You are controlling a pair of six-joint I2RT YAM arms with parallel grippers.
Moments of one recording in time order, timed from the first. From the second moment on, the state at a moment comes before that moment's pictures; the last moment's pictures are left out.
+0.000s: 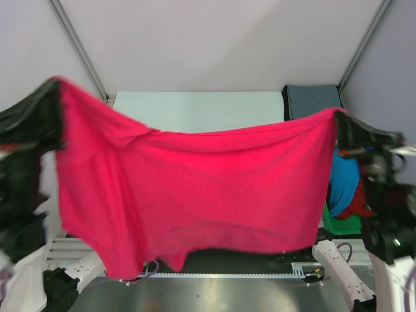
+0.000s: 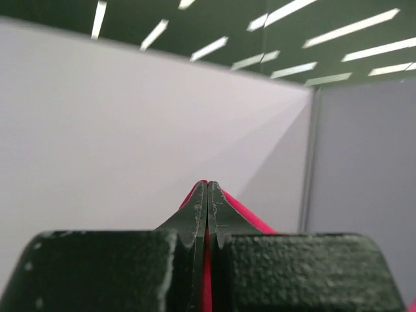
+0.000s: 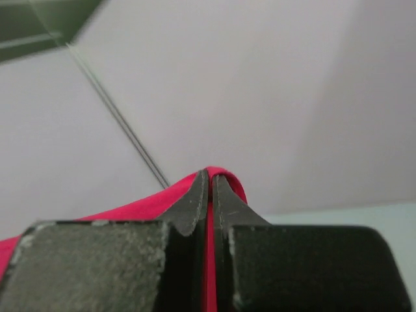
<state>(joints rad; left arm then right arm) -0.51 0.77 1.75 -0.13 -0.02 -0.05 0.22 0.56 1.29 -0.20 0.00 0.58</state>
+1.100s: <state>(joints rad) -0.24 2.14 1.52 0.49 0.14 -0.32 -0.05 1.91 1.05 0.60 -0.06 0.57</state>
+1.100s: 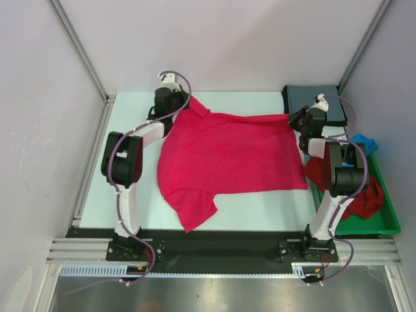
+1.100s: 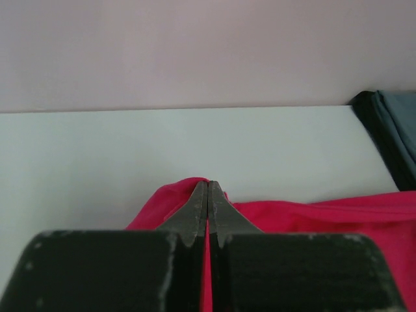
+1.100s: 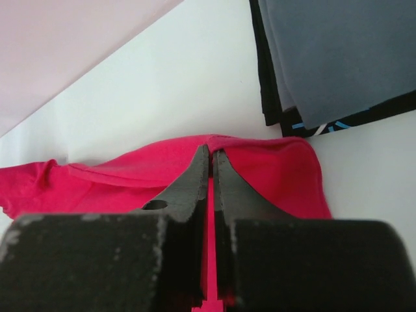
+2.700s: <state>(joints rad) -0.23 0.97 1.47 0.07 -0.14 -0.02 -0.01 0.98 1.10 0.12 -0.43 0.55</state>
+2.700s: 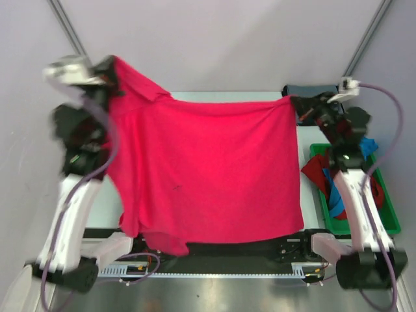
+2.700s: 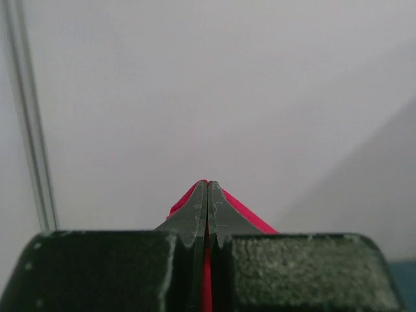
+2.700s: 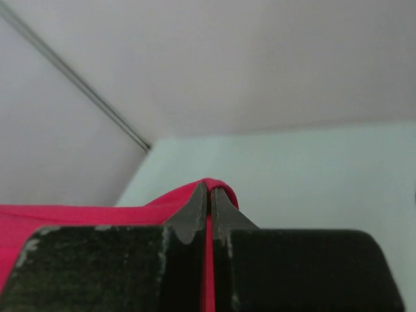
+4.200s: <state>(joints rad) -0.17 2.21 1.98 -0.18 0.08 -0.20 0.03 1.92 1.26 0.13 0.05 0.38</state>
